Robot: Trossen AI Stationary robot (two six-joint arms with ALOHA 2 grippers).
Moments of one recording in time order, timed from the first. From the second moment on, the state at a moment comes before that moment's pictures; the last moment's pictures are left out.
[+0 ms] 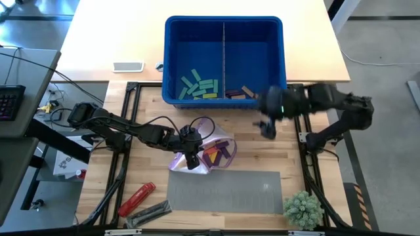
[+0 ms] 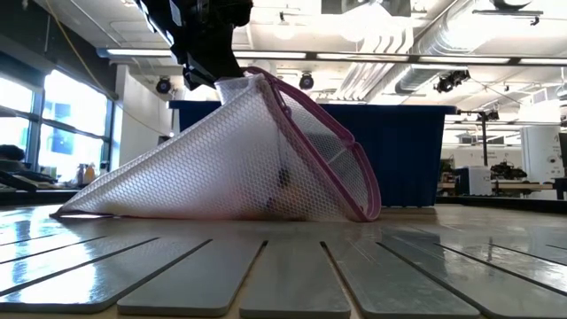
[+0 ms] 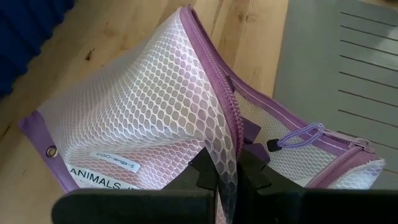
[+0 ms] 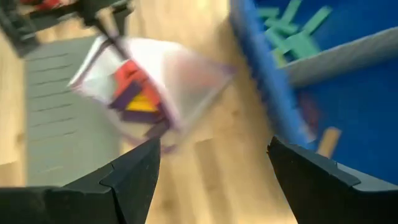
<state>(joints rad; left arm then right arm) -0.20 1.49 1.01 -0.34 -0.27 -0.38 0.04 1.41 1.84 -1.37 0.22 0.18</state>
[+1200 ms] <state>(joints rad) -0.20 1.49 1.01 -0.30 -0.29 -0.32 0.05 1.40 1.59 -0.97 0.42 0.02</state>
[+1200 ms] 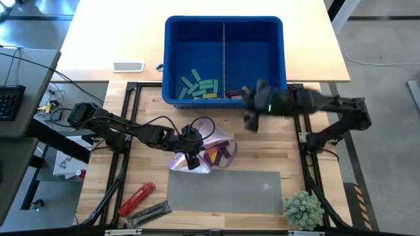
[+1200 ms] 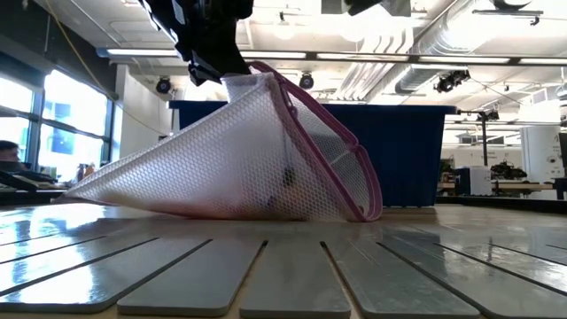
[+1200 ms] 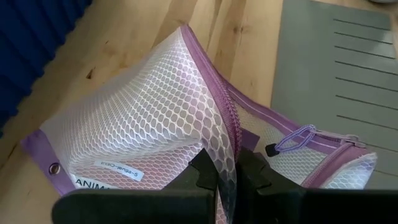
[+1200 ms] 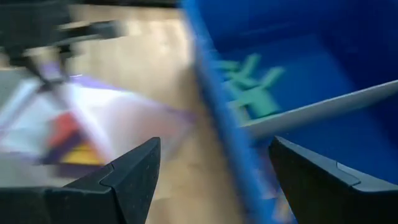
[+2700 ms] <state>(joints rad) -0.20 1.49 1.01 -0.31 -0.27 -0.36 -0.80 1.91 1.72 -0.90 -0.04 0.03</state>
